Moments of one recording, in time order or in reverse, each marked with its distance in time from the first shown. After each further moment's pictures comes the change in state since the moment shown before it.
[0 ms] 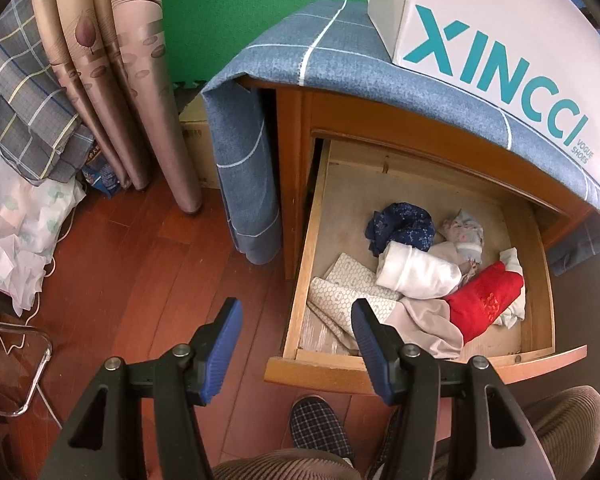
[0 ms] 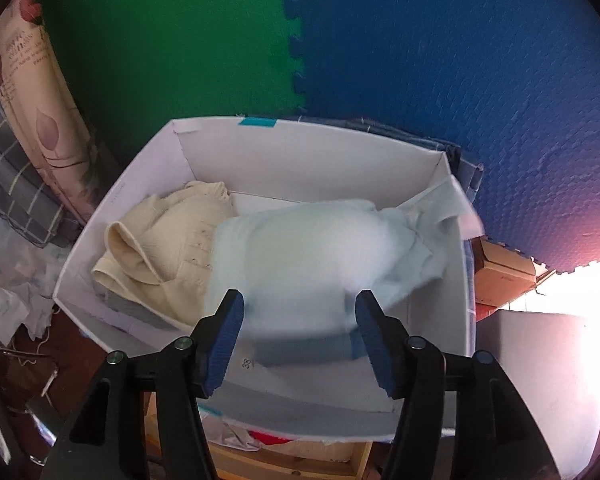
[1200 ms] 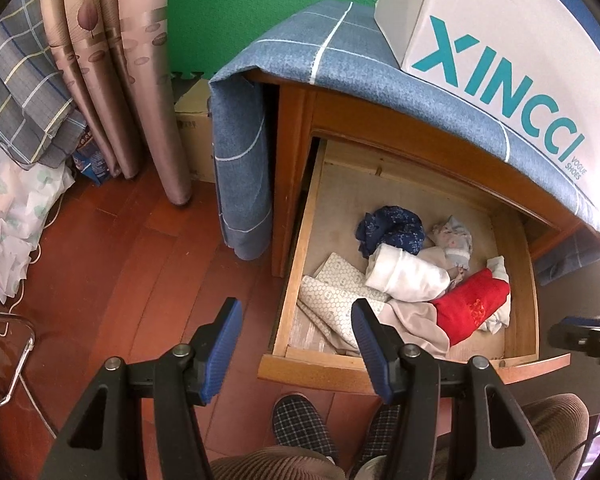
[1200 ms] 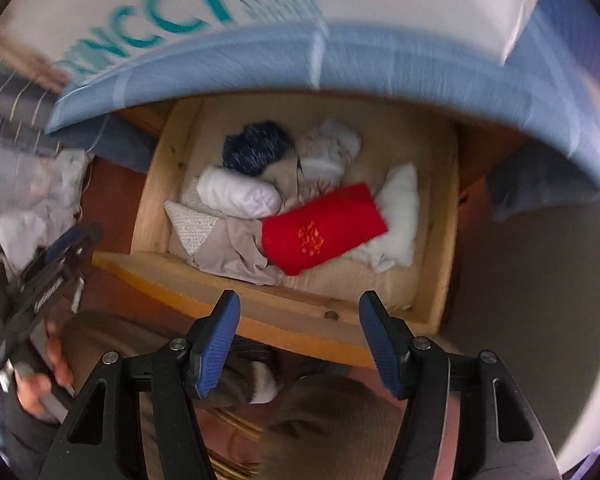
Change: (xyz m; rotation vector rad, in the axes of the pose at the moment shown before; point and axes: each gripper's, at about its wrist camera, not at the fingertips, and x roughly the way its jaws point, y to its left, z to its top) left arm -0.001 0.008 0.000 -0.054 0.009 -0.063; right arm 0.088 -0.020 -0.200 0.116 0.459 0.167
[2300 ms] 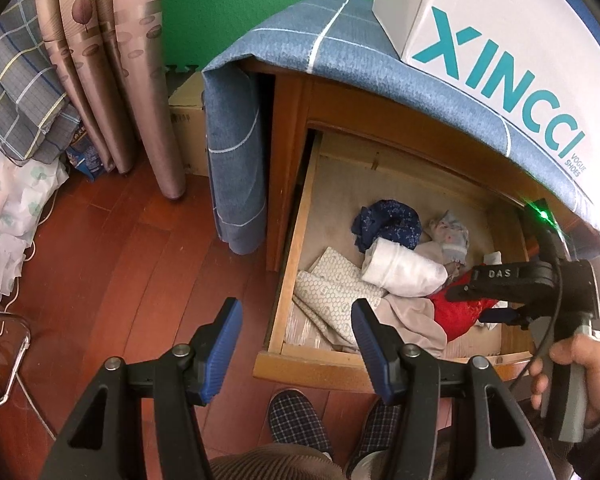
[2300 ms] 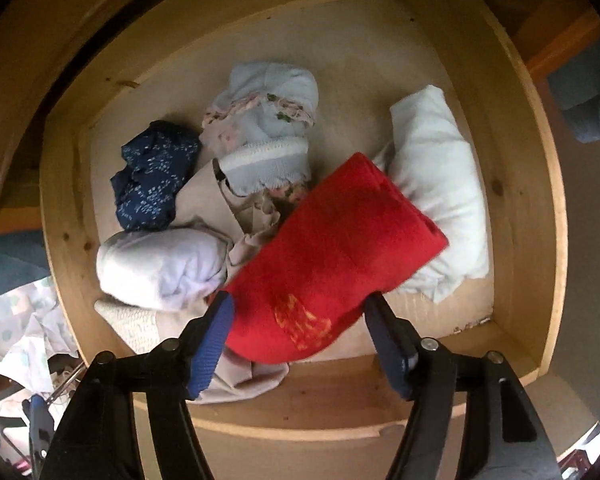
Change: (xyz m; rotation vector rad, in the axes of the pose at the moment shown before) left arm 0.006 0.001 0.002 0.005 0.029 -0.019; right arm 0.132 -0.032 0.055 0.406 0.145 -0.026
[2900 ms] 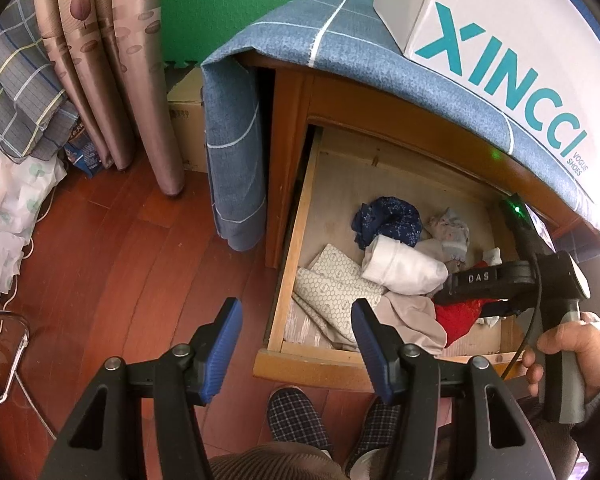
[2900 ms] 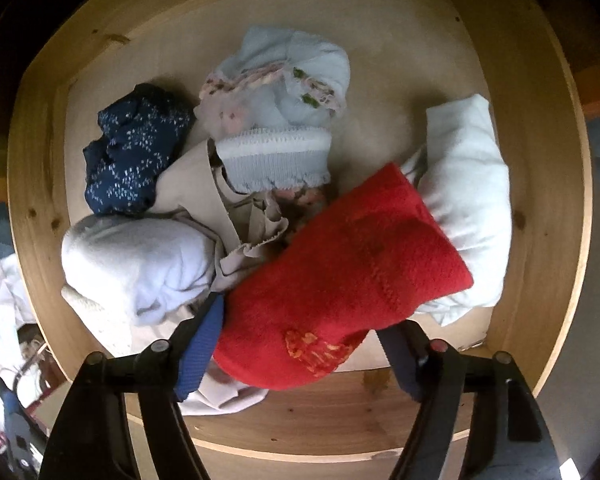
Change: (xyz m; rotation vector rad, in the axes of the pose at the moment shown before) left arm 0.003 0.001 0.001 -0.005 0.012 -0.007; right arm 0.026 0.028 0.026 -0.118 0.091 -0.104
